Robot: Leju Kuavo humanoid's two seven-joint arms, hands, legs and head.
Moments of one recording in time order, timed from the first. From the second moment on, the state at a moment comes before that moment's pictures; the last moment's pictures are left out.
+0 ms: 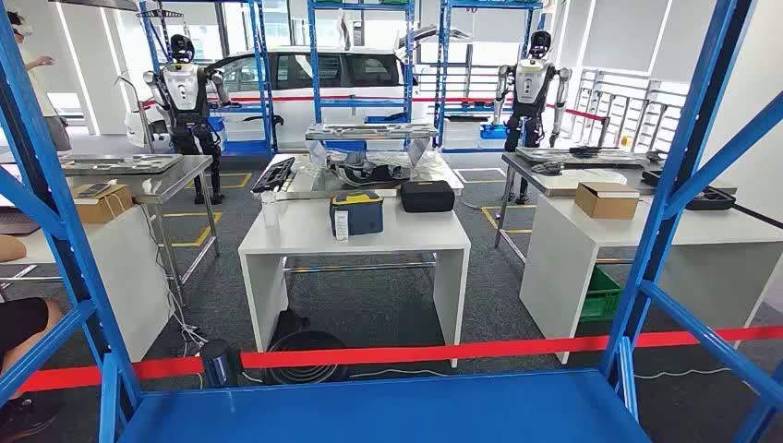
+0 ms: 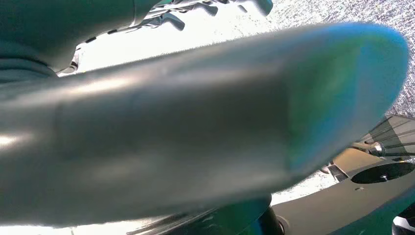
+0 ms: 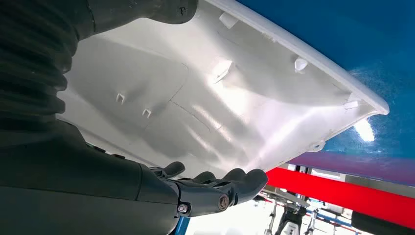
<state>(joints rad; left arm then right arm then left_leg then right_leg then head) -0.11 -0.16 0.44 -0.18 -1.01 -0.01 0.14 0.03 -0.38 0.64 -1.48 1.19 0.20 0.35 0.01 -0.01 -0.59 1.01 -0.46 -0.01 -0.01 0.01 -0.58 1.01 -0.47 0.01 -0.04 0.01</state>
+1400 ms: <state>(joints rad) -0.10 -0.16 0.46 -0.18 -1.02 -0.03 0.13 0.01 -0.33 0.27 -1.55 1.25 -0.37 0.26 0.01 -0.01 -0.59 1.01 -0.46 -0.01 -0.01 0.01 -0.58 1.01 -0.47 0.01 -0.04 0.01</state>
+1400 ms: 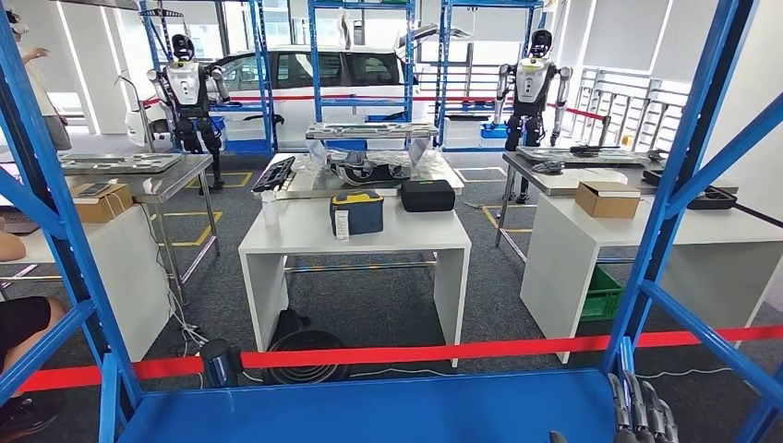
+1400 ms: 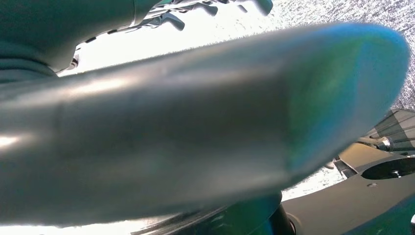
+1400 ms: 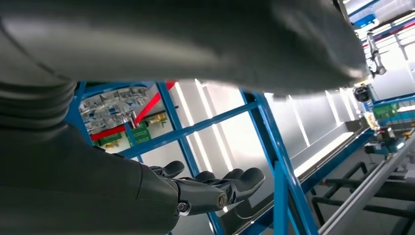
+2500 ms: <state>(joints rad) -0.11 -0.16 0.48 -0.18 -1.06 -0.03 0.13 -0.06 -0.30 0.31 -1.34 0.77 0.10 0.12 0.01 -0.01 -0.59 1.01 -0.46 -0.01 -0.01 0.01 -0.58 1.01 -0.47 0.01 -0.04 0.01</state>
